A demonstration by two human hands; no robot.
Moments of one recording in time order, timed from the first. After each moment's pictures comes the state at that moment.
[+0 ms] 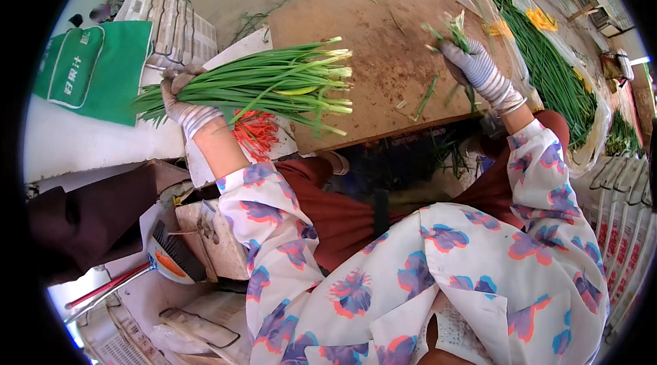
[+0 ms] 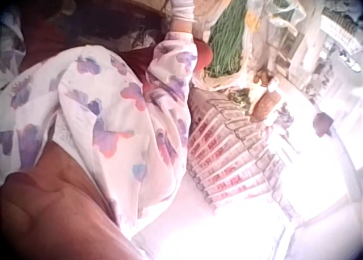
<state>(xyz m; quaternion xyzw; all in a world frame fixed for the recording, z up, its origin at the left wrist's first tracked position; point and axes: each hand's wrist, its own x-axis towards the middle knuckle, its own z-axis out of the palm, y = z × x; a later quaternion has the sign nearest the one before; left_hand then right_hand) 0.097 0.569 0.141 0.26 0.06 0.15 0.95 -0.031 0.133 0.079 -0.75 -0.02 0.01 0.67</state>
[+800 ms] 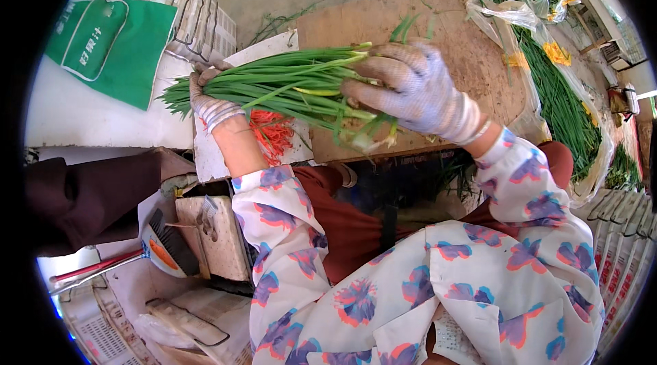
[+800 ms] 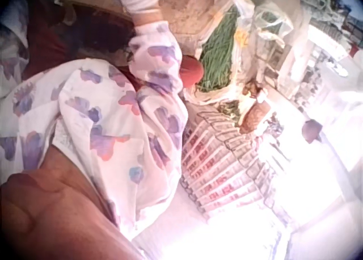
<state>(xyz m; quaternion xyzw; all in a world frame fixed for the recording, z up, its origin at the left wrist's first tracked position) 0.111 0.616 0.117 0.11 0.11 0.10 0.98 -0.008 0.263 0.161 -0.78 -0.42 -0.45 0.10</state>
